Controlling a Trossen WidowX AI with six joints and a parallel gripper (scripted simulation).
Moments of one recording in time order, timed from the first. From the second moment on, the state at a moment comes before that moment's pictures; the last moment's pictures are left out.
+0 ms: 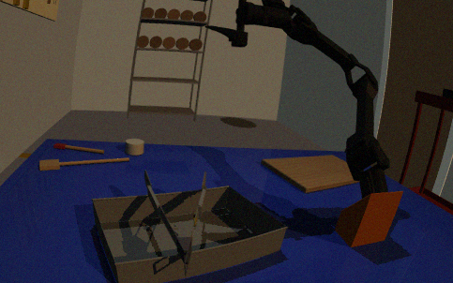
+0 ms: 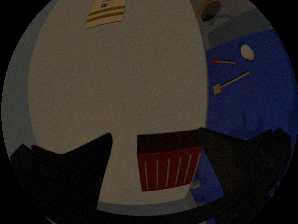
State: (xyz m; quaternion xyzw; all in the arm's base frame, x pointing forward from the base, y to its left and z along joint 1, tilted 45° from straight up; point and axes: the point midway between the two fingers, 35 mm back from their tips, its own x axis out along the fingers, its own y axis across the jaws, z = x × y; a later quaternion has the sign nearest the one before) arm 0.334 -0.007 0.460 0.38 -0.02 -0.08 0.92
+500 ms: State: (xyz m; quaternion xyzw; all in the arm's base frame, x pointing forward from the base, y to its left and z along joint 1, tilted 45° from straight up) arm 0.437 -0.003 0.222 0.45 0.25 -0.42 0.75
